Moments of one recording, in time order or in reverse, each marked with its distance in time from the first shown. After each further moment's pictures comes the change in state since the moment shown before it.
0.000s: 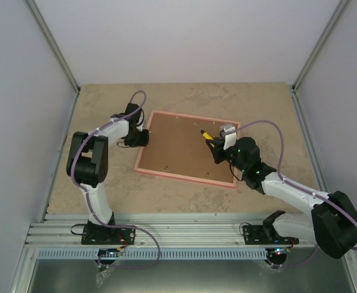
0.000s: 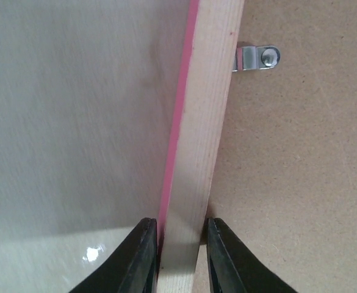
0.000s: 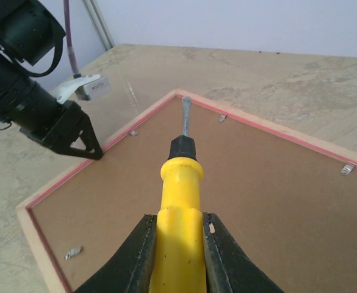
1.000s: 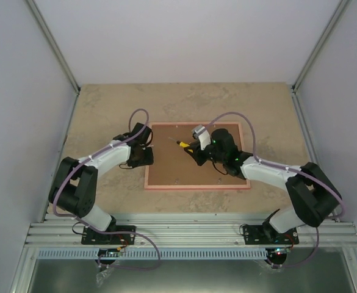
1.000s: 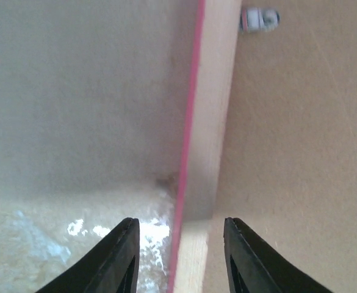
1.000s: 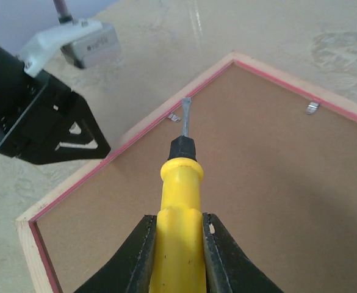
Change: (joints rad) left arm -0.211 -0.377 -0.386 0.015 -0.127 -0.313; right arm 0.104 0.283 0.214 -0.109 -0.164 -0.090
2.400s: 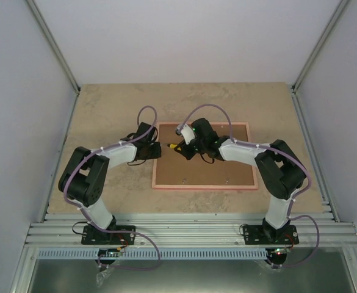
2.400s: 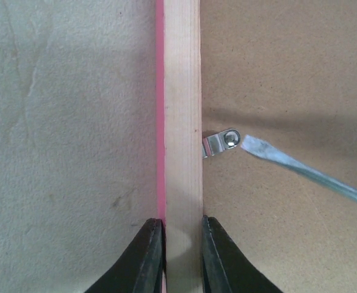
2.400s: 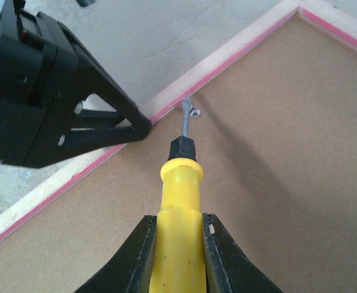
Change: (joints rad) left arm -0.012 0.132 -0.026 0.393 0.051 0.040; right arm 0.014 0.375 0.368 -0.269 -0.062 -0.121
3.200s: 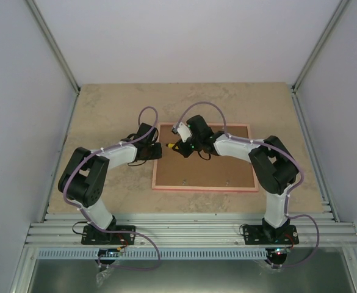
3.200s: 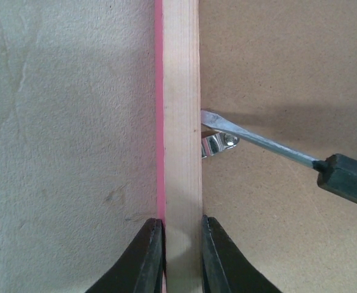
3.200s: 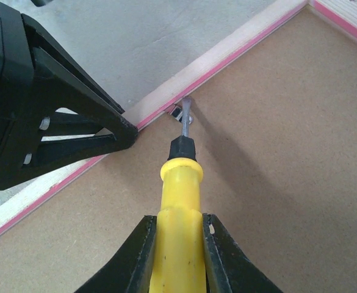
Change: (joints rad) left arm -0.012 -0.010 -0.011 0.005 0.000 0.014; right arm 0.000 0.084 0.114 -0.095 0.004 -0.027
